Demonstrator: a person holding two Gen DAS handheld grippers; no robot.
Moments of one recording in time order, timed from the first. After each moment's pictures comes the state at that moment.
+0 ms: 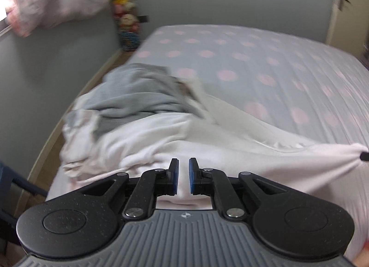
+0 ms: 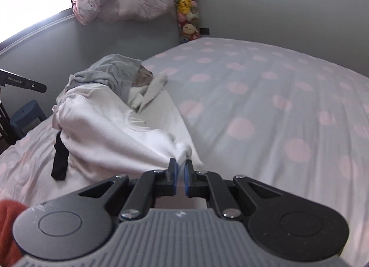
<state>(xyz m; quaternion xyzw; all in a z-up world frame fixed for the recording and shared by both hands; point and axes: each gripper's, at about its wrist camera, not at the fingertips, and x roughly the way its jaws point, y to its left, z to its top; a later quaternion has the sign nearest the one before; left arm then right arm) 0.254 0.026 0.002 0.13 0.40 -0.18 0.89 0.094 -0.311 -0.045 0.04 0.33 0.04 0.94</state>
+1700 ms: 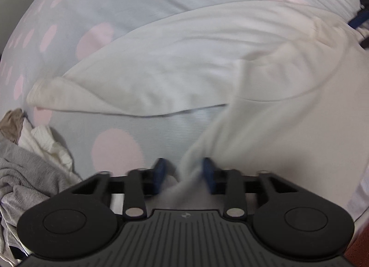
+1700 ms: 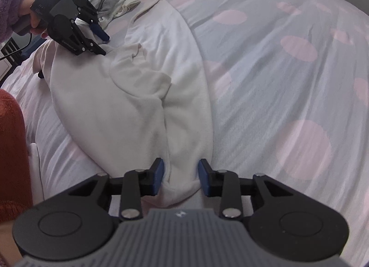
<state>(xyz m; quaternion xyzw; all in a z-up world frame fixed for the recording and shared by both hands) 0.277 -0.143 -0.193 0.47 0.47 -0.37 0.65 0.082 -0.389 -0.161 0.01 0.49 0.15 0.86</state>
